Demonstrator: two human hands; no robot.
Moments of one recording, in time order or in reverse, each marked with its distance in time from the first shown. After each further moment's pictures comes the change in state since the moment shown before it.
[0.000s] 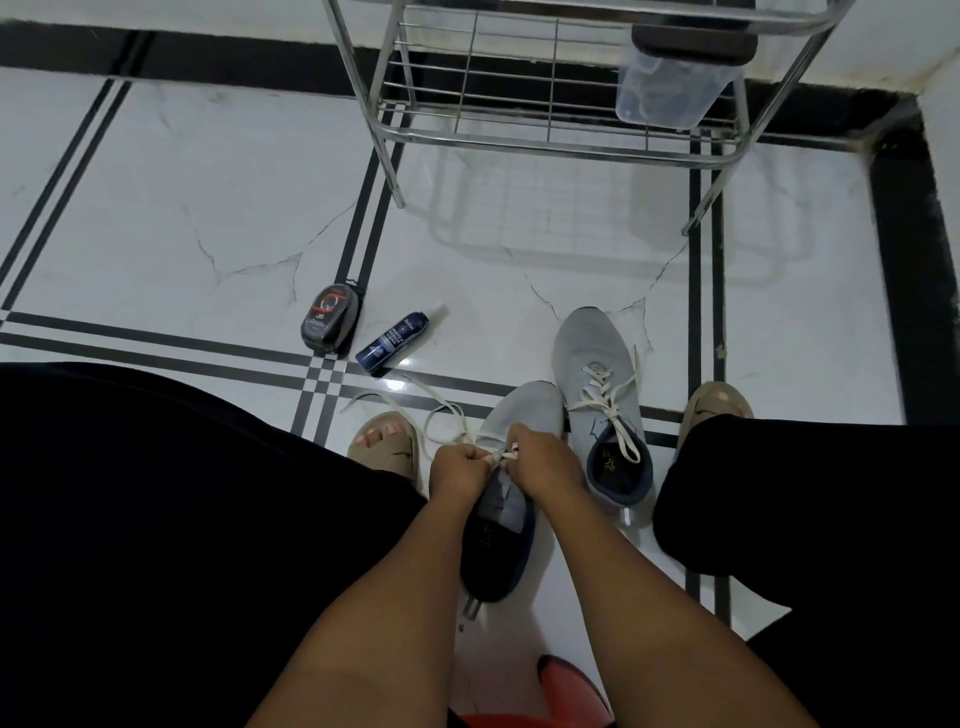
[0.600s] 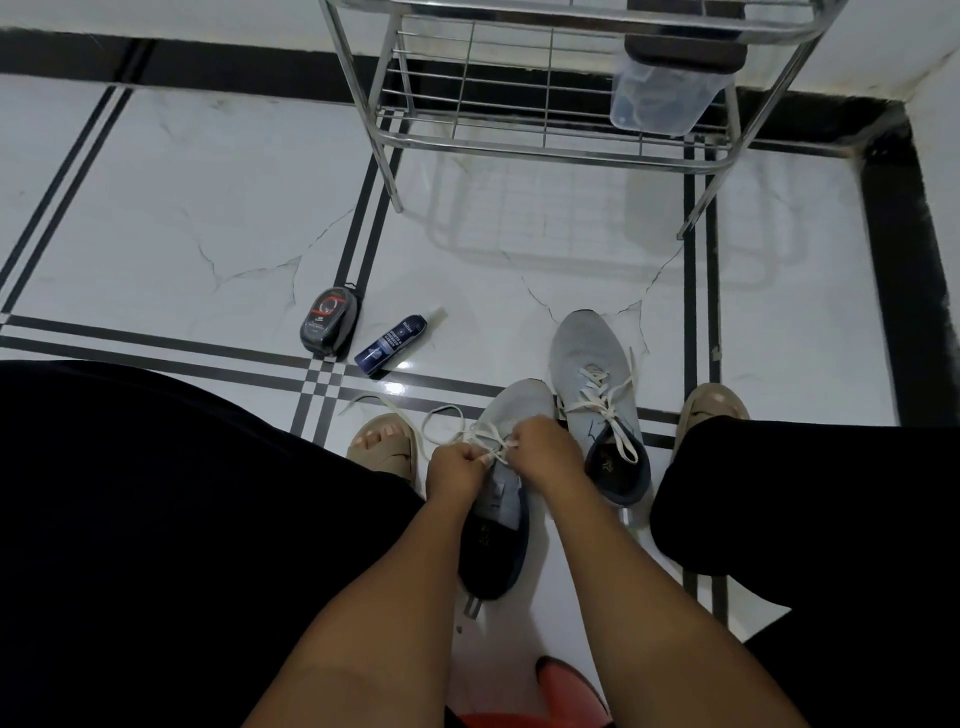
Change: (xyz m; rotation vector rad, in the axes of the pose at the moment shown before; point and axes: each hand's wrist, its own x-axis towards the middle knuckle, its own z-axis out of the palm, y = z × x) left_hand 0.000 0.000 -0.003 0.094 0.028 0.053; right_hand 0.002 -0.007 -0.022 -0.023 -0.003 -0.013
